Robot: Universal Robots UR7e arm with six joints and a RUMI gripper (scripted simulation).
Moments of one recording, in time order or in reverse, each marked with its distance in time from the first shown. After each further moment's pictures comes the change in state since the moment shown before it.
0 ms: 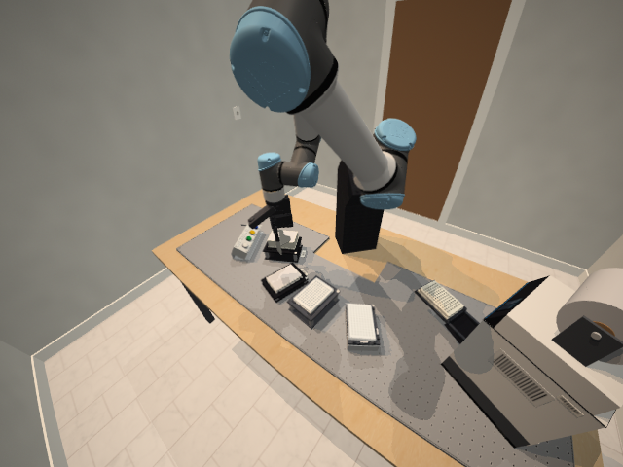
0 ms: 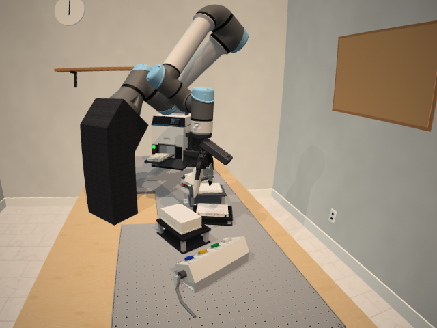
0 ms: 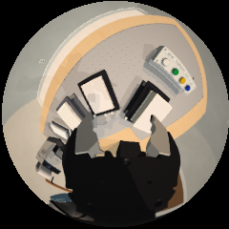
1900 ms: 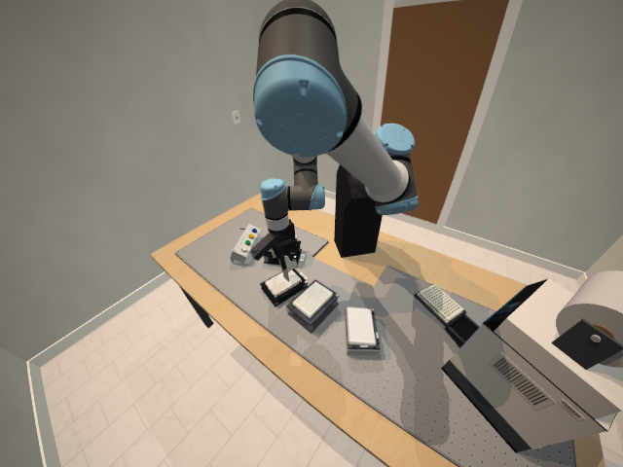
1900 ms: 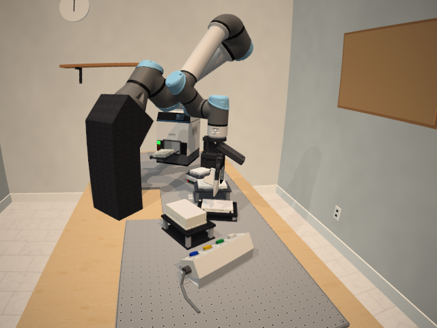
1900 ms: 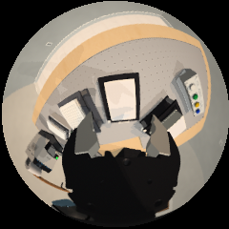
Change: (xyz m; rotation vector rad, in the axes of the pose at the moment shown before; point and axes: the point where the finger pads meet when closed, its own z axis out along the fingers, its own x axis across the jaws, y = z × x) arm -0.089 -0.004 0.042 -0.001 0.000 -0.203
